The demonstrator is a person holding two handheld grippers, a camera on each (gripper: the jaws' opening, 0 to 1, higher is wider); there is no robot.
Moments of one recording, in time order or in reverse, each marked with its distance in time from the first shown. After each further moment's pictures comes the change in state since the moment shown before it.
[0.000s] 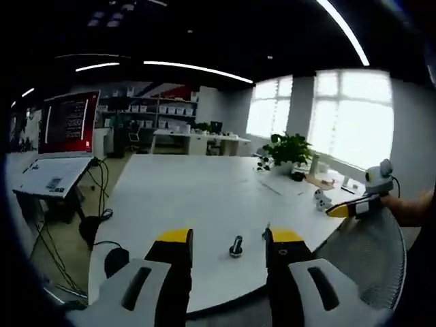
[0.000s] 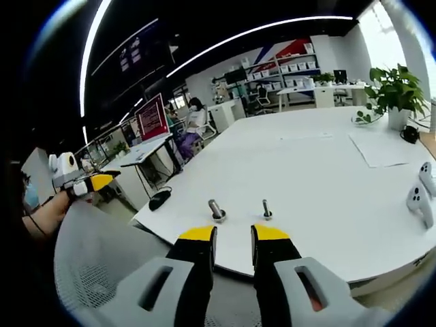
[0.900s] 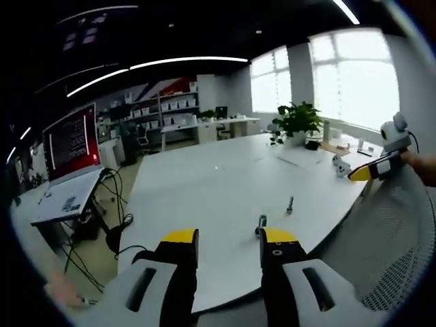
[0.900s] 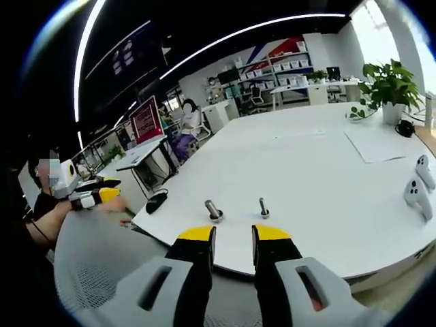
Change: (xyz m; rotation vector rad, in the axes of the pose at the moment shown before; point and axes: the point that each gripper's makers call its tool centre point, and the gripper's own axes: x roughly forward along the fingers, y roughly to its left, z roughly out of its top) left arm 0.005 0.024 -0.022 0.094 0.079 0.098; right arm 0.000 -0.002 -0.001 0.023 -0.004 -0.023
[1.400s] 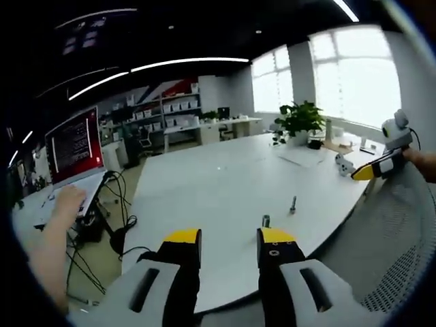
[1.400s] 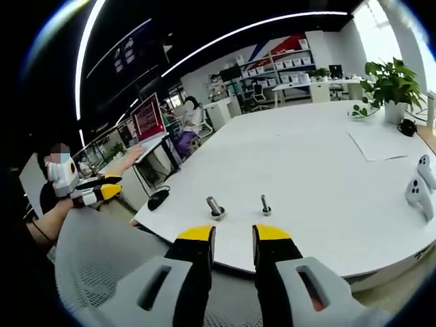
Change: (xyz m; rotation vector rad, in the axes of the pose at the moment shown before) left arm -0.002 0.000 0.000 0.017 -0.004 0.023; right arm -0.001 0.001 -0.004 -0.004 0.019 0.012
